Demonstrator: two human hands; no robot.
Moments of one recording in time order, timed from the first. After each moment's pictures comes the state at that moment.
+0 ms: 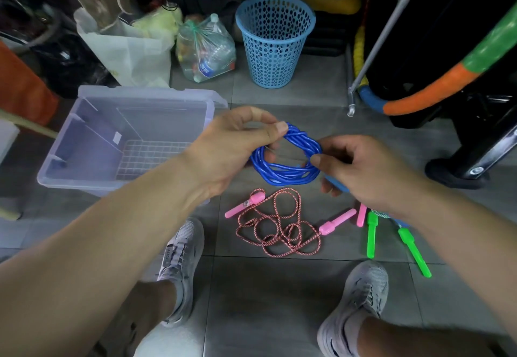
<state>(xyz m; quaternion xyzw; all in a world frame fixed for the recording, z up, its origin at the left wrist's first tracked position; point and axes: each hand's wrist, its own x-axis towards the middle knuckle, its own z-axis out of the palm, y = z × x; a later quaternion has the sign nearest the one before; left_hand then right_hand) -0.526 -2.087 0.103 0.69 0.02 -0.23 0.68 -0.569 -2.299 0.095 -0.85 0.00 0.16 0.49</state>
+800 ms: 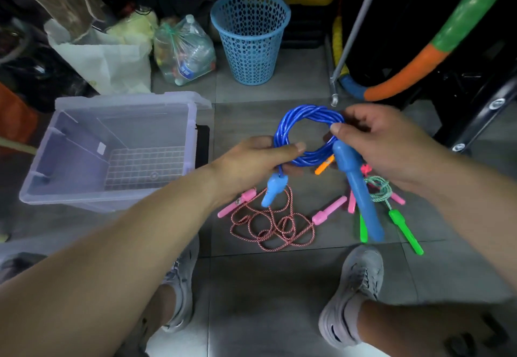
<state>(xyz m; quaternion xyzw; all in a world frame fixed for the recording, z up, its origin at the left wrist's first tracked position) -0.538 -2.129 0.077 0.71 -0.06 -0.36 0.60 -0.568 -2.343 0.092 -0.86 0.07 0.05 0.51</state>
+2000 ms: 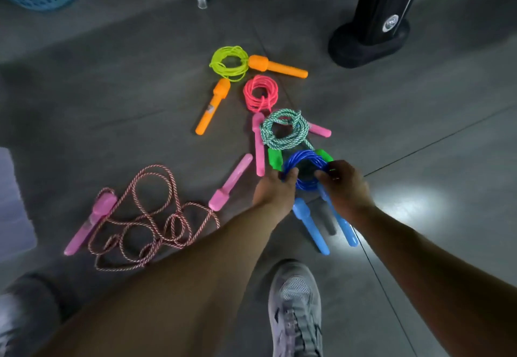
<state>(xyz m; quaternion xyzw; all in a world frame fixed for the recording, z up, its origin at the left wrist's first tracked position) -0.606 -2.444 -0.275 0.81 0.05 -0.44 0.38 -0.690 -2.577 -0.276 -0.81 0.45 0.09 0.37</state>
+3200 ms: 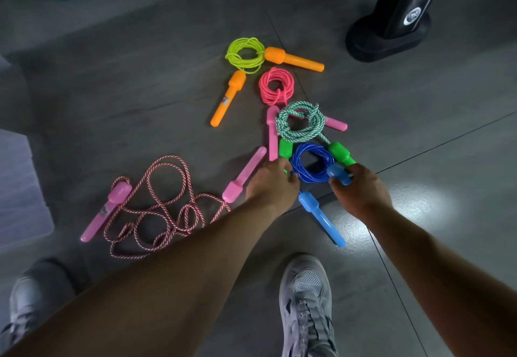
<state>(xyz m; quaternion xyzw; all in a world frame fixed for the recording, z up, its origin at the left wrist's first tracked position) -0.587 -2.408 -0.257 0.88 -0.16 -0.36 0.27 -0.693 -2.568 -0.270 -0.84 0.45 0.18 0.25</state>
